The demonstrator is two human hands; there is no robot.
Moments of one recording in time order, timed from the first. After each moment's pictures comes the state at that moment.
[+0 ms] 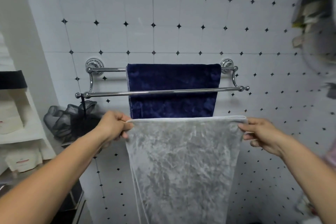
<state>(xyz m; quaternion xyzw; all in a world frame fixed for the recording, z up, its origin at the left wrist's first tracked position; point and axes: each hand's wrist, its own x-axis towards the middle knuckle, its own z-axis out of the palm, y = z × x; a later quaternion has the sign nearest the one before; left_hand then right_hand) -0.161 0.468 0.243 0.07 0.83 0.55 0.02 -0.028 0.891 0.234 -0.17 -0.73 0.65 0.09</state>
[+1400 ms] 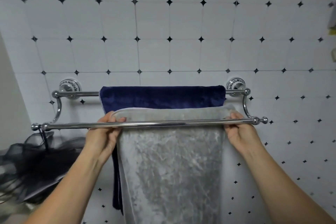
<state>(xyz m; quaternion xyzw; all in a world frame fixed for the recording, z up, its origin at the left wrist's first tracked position) -0.261 0.548 0.257 0.14 0.41 0.90 -0.07 -0.224 0.926 0.255 0.04 -0.34 0.92 0.21</state>
